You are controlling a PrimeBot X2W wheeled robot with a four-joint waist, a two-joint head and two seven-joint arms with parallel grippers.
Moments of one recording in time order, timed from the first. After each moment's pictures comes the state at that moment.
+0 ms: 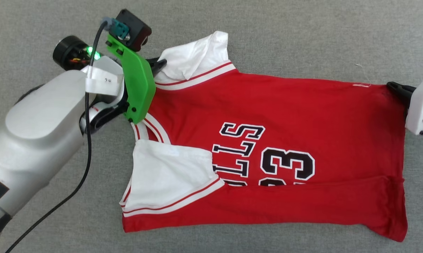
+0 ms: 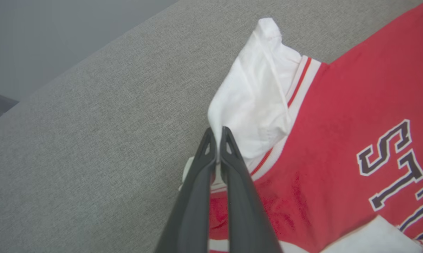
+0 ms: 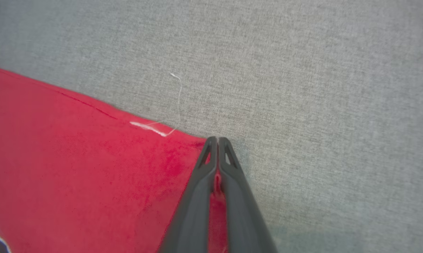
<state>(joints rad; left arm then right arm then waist) -1.18 0.62 -1.18 0.38 -1.01 -0.11 0.29 -0.73 -0.67 0.50 0.43 0.87 0.13 0.47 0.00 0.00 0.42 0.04</state>
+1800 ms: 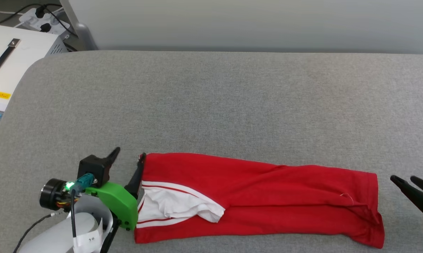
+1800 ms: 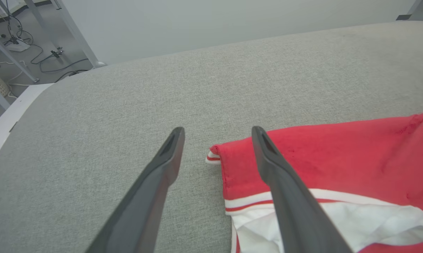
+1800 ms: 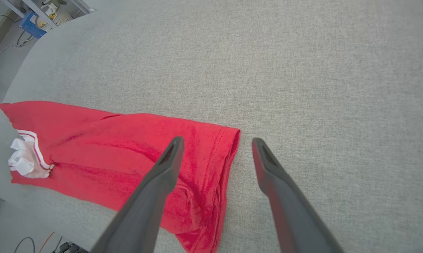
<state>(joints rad) -0.50 0.75 -1.06 0.11 -0.98 0.34 -0.25 -0.05 -0.76 0.21 0.07 1.09 0.13 0.37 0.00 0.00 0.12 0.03</state>
